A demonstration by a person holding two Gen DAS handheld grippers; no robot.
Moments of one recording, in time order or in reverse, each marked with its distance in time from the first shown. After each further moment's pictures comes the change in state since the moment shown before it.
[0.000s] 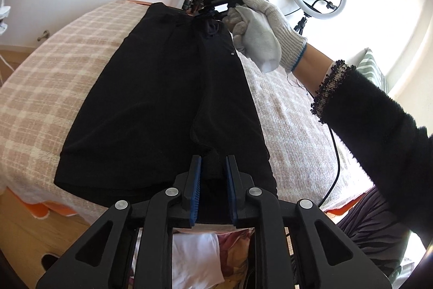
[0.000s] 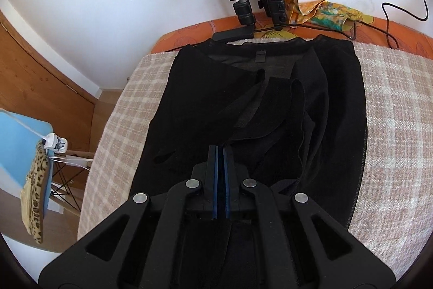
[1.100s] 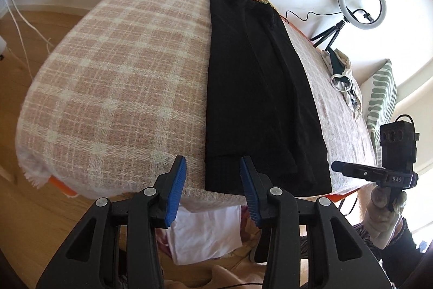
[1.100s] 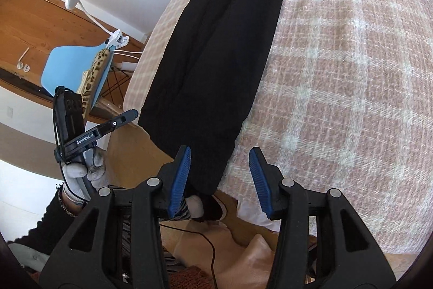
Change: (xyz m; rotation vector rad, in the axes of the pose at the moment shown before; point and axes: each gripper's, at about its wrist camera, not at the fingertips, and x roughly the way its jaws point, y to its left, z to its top) left arm -0.030 0.122 0.023 -0.143 0.234 0.008; right arm -0.143 -0.007 -0.313 0.010 0.237 0.185
